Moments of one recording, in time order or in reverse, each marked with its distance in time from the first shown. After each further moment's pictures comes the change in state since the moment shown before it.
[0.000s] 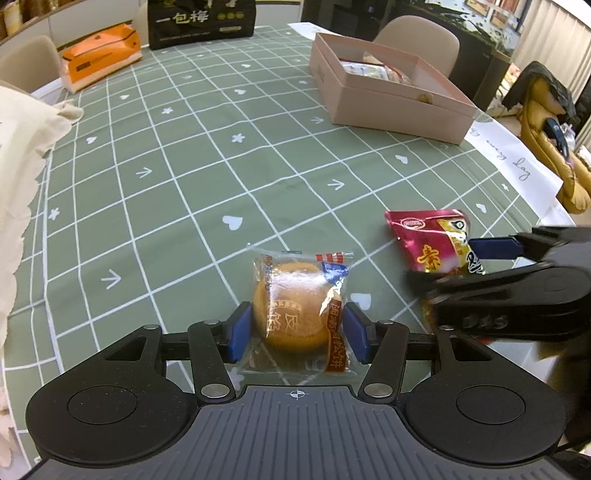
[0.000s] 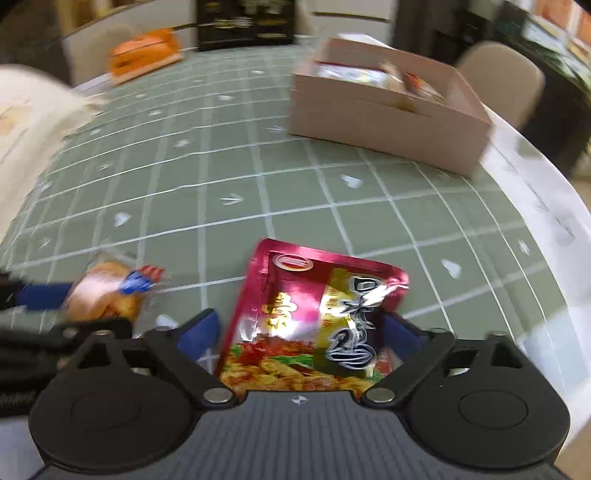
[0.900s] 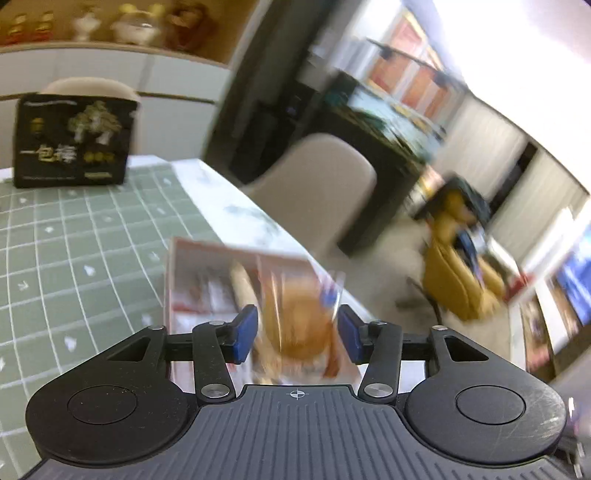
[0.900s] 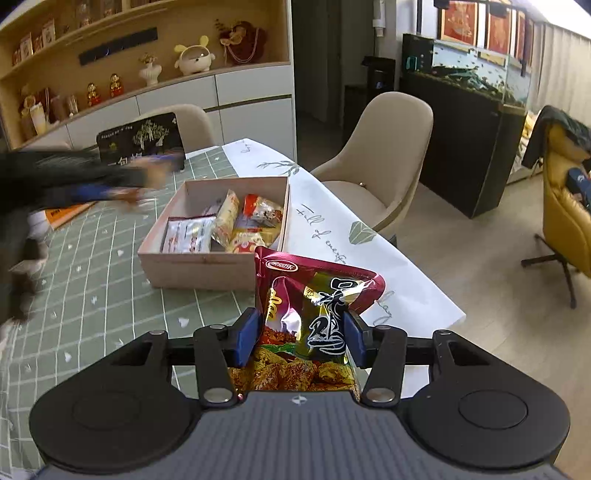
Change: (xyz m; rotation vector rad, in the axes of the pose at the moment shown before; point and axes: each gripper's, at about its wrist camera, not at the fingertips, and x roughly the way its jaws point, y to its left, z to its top) left arm 0.021 -0.062 0.235 -0.088 -0.343 -0.344; right arm -0.121 -0.168 0.034 0.227 -0.247 -0.124
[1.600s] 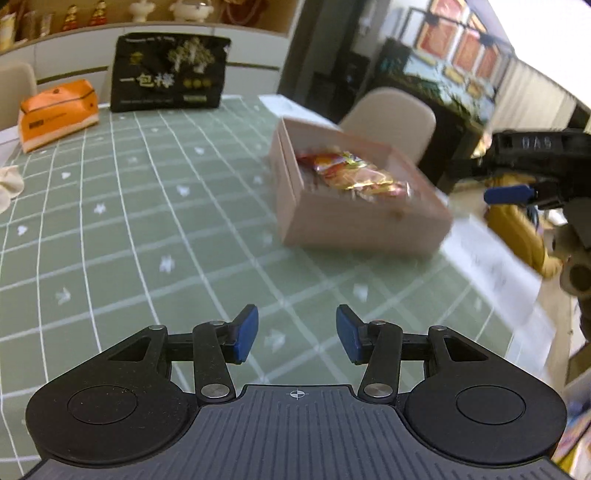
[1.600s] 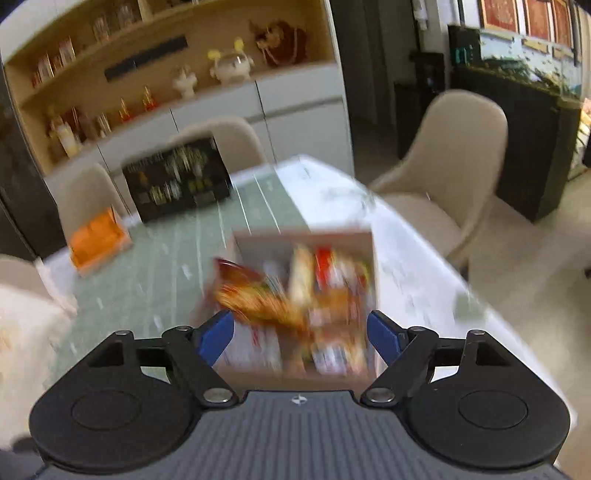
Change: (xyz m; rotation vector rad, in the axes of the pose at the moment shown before) left arm -0.068 0.041 -0.163 0.076 0.111 0.221; right arm 0.107 0.048 0.072 0.022 0.007 0.163
